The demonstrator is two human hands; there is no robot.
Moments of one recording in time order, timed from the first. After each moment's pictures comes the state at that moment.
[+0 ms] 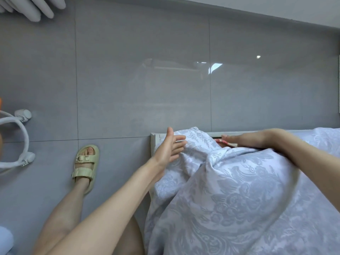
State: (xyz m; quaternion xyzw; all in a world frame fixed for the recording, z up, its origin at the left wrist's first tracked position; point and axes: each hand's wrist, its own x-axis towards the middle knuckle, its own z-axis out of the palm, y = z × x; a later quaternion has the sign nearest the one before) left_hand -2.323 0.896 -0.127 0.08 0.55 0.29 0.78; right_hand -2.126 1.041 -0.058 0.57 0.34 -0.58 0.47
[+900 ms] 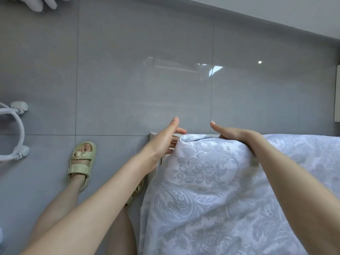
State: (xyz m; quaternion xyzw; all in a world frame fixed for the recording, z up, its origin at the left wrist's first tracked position) left_hand -2.352 0.915 -0.114 0.14 0.56 0.26 0.77; right_hand -2.146 1.049 -0.118 0.64 0.40 -0.48 0.45
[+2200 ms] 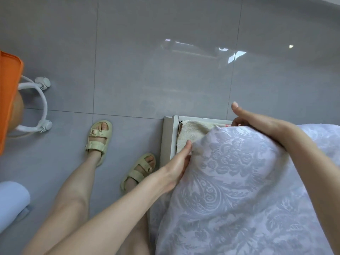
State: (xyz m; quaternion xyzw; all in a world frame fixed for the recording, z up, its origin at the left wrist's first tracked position) left_hand -2.311 0.830 -0.120 -0.11 0.43 0.25 0.86; right_hand -2.154 1.030 -0.085 0.61 0.45 -0.52 0.38
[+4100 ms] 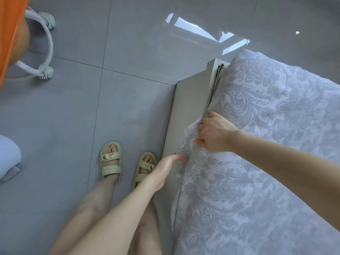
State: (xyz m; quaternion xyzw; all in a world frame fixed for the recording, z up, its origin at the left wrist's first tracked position) left_hand -2.316 0.599 -0.176 -0.09 0.56 0.24 0.79; right_hand -2.244 0.775 -0.131 0.01 0.89 -0.05 0.44
